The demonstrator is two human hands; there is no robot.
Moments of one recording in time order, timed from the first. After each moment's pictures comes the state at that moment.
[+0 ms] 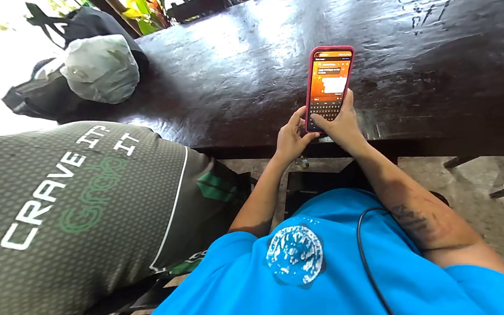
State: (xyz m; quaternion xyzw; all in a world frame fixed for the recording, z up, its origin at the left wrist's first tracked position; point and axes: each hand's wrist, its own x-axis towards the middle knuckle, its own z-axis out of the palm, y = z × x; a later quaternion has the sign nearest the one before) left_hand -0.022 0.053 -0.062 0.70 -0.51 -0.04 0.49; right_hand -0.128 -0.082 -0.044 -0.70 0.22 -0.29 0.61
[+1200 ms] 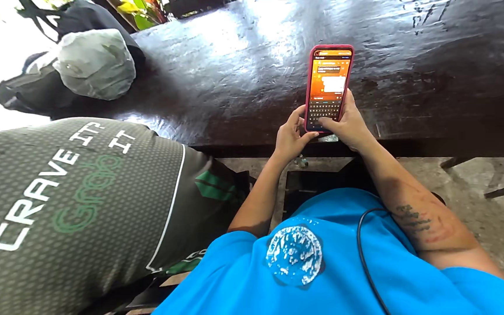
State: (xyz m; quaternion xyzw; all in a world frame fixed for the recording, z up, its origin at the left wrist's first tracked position) left_hand -0.021 0.053 -0.061 0.70 -0.50 -0.06 0.50; right_hand -0.136 -0.094 -0.050 -0.65 0.09 -0.27 0.70
